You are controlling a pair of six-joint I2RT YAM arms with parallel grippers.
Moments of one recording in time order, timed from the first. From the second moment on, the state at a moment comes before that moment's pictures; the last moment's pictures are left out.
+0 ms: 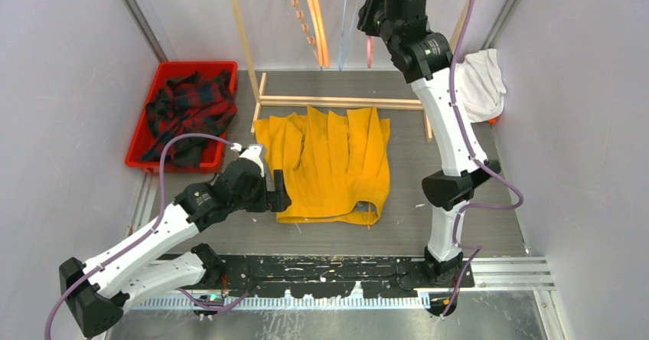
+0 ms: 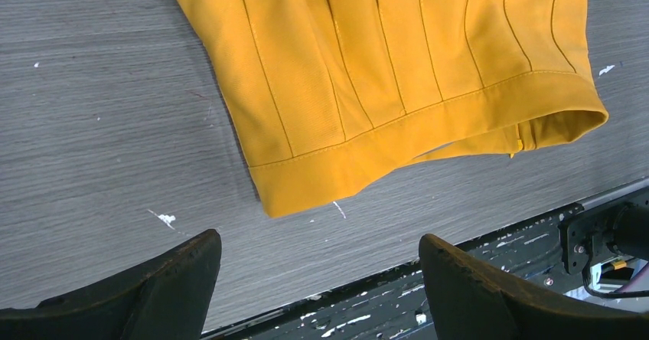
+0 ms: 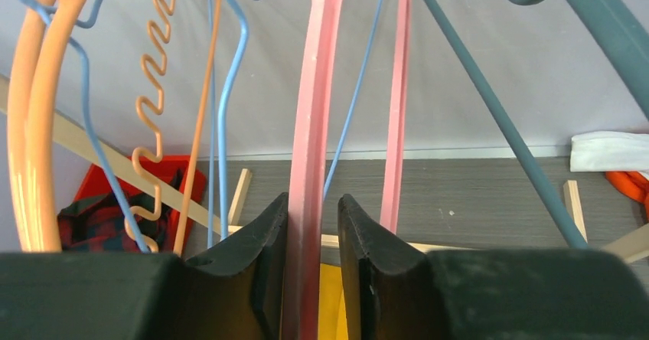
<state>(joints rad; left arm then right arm) -0.79 0.87 0.77 -0.72 -0.12 -0.68 0.46 1.94 2.54 -0.74 0.29 0.32</state>
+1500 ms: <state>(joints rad) -0.78 1.05 0.79 -0.70 -0.15 -0.66 0.42 1.19 1.78 -0.82 0.14 0.30</state>
